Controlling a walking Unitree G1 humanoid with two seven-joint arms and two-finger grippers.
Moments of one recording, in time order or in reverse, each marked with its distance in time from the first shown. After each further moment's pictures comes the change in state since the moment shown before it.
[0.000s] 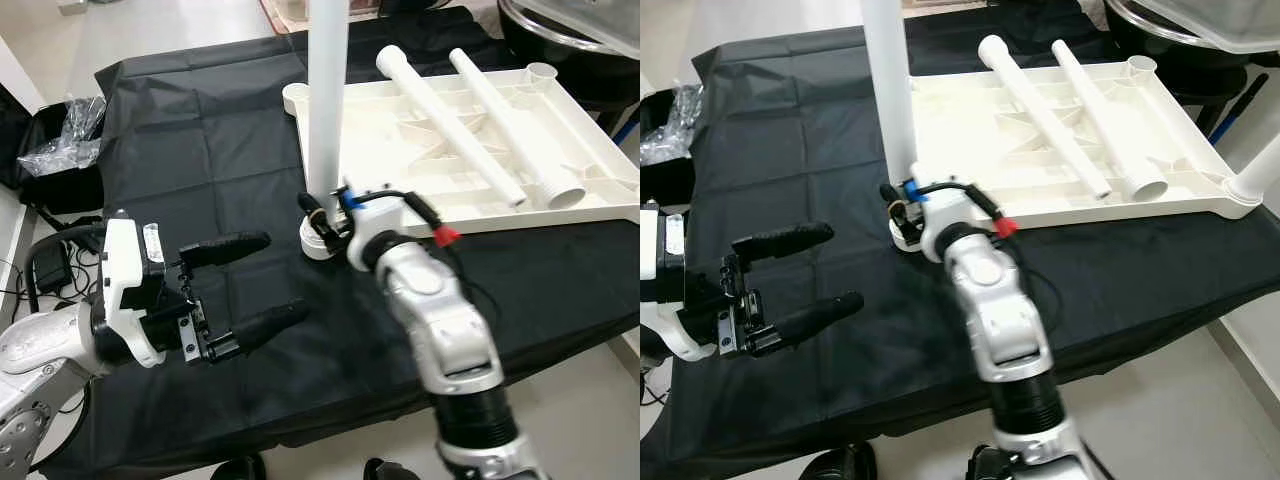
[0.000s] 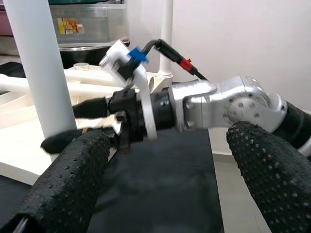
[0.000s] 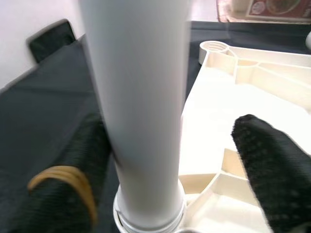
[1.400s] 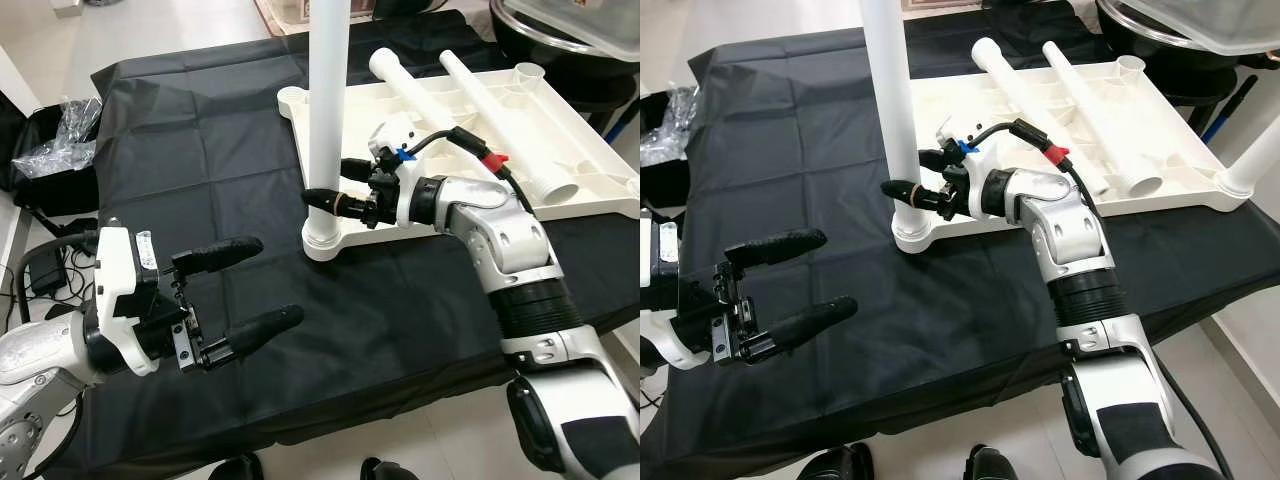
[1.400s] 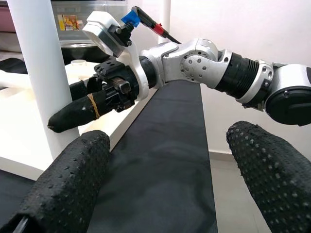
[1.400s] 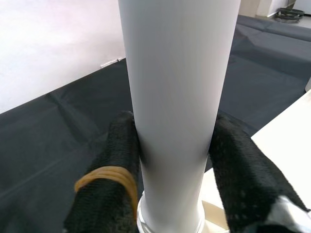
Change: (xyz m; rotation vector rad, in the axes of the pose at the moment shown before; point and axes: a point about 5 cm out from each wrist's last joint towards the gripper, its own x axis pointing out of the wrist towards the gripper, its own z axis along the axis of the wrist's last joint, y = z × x) left arm -0.006 -0.004 -0.003 -0.010 0.015 0.021; right arm 0.026 -0.044 0.024 -0.103 0.061 0.567
